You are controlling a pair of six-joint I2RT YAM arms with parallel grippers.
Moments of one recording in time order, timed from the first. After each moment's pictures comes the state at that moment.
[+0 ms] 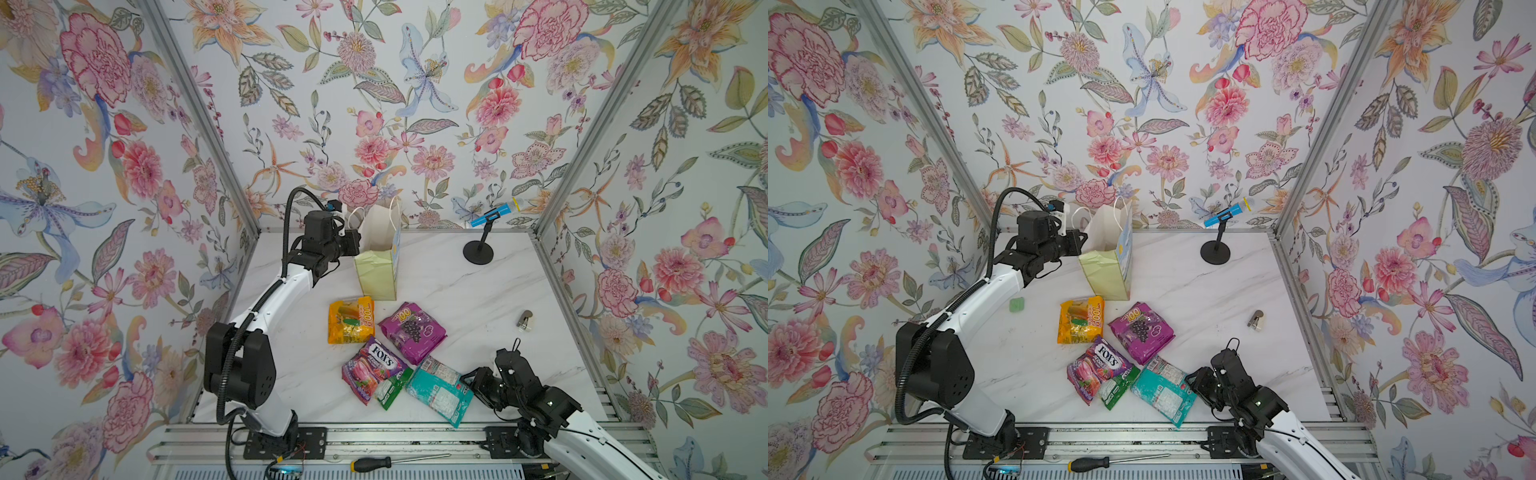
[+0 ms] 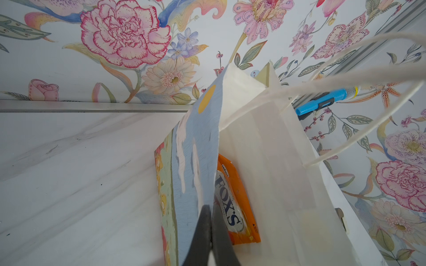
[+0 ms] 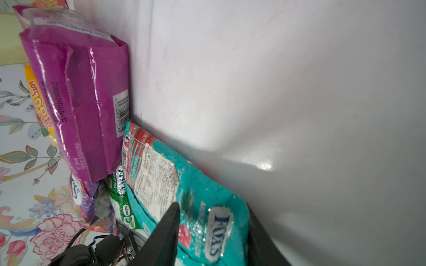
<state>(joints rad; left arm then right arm) -0.27 1.64 1.39 -0.21 0.26 -0.33 0.60 0.49 0.16 -0.56 -0.23 1.20</state>
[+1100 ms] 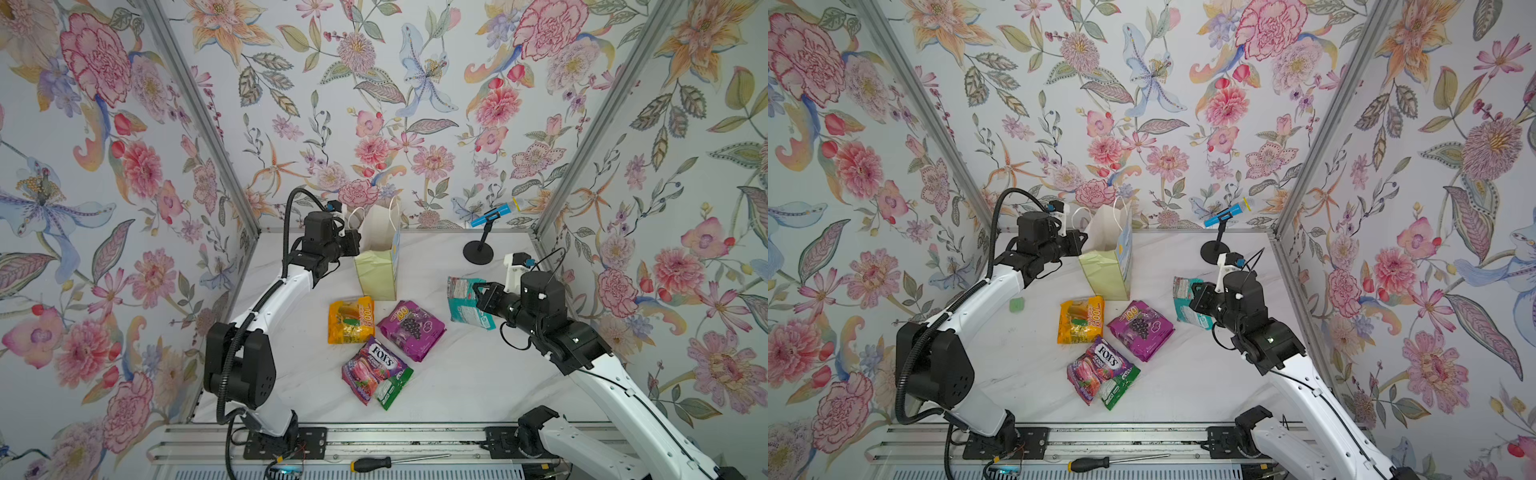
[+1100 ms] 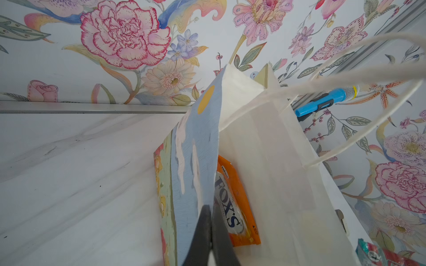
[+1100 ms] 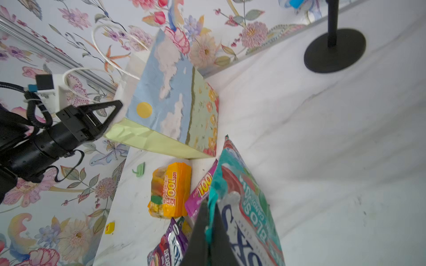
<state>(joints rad) -0.27 1.64 1.38 -0.18 0.26 -0.35 0.48 0.95 1.01 -0.48 -0.02 0.65</state>
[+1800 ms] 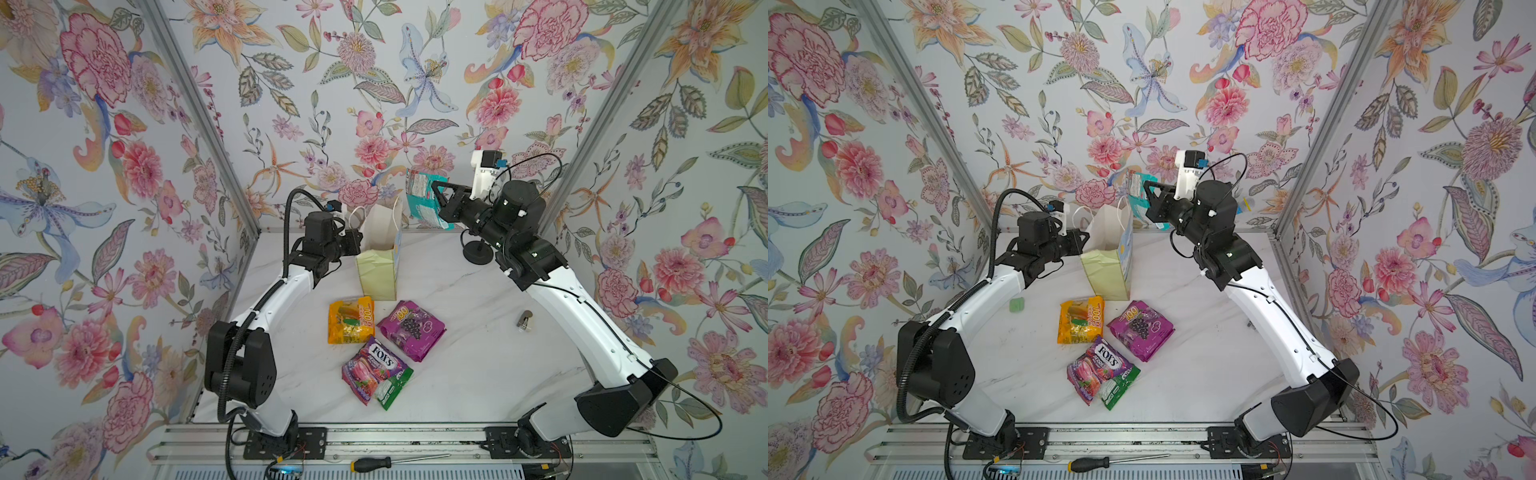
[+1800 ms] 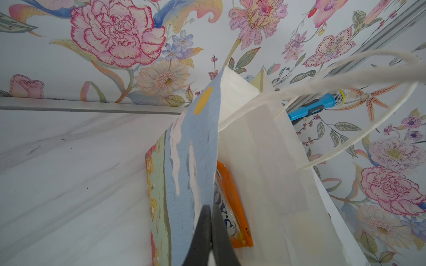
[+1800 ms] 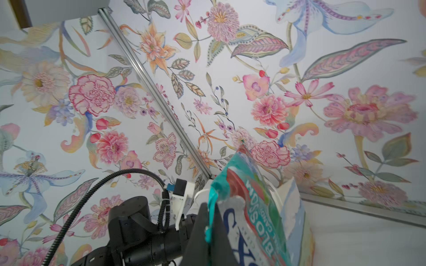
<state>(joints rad) -0.27 1.65 1.37 -0.15 0.29 -0.39 0.57 1.51 1.74 -0.13 -0.15 0.50</state>
